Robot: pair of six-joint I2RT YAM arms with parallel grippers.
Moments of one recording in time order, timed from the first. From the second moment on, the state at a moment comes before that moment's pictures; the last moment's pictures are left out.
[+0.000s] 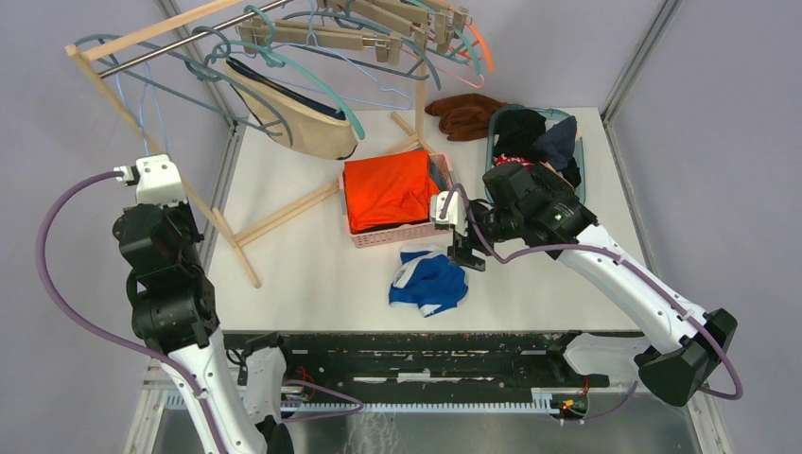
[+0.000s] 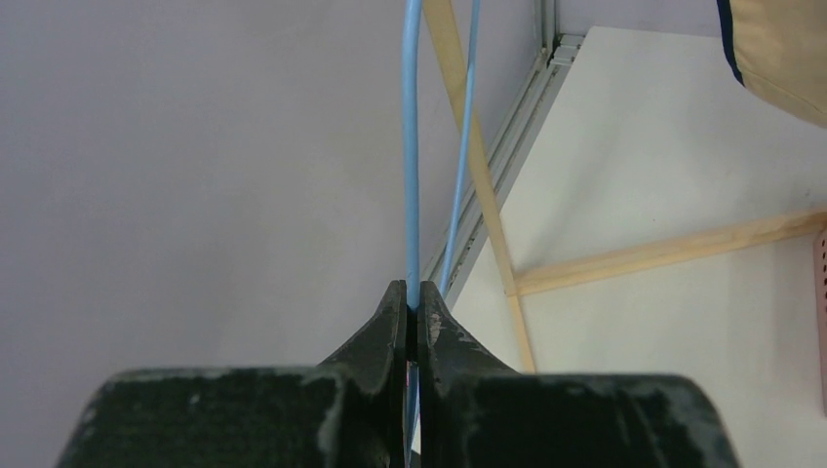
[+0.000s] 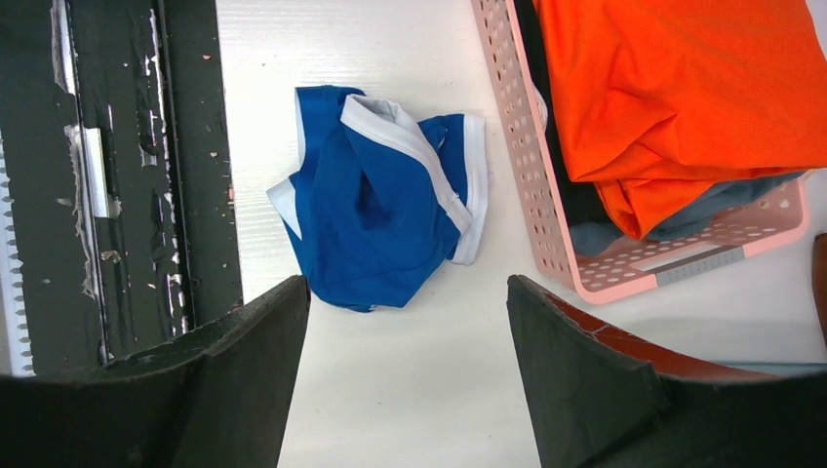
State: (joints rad) left arm 0.37 0.71 1.36 -0.83 -0.22 0.24; right arm 0.68 1.21 1.25 -0.85 -0.49 -0.69
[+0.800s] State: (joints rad) left arm 0.38 0.59 1.10 -0.97 -0.19 0.24; right arm 0.74 1.22 1.25 -0.85 -0.46 -0.71
